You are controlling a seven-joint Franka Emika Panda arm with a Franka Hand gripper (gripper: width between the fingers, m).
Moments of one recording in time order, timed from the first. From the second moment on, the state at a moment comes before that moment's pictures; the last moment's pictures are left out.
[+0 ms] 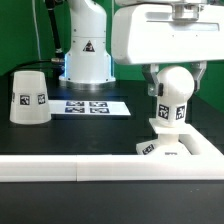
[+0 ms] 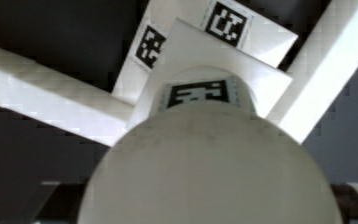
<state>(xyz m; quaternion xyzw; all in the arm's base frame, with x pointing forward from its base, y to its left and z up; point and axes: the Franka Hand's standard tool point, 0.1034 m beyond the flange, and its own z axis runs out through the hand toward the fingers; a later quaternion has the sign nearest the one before) 0.620 0.089 0.115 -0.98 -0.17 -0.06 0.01</state>
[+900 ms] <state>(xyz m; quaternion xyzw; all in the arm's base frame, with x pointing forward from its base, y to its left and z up) 0.608 0.098 0.110 -0.96 0.26 -0.06 0.07</state>
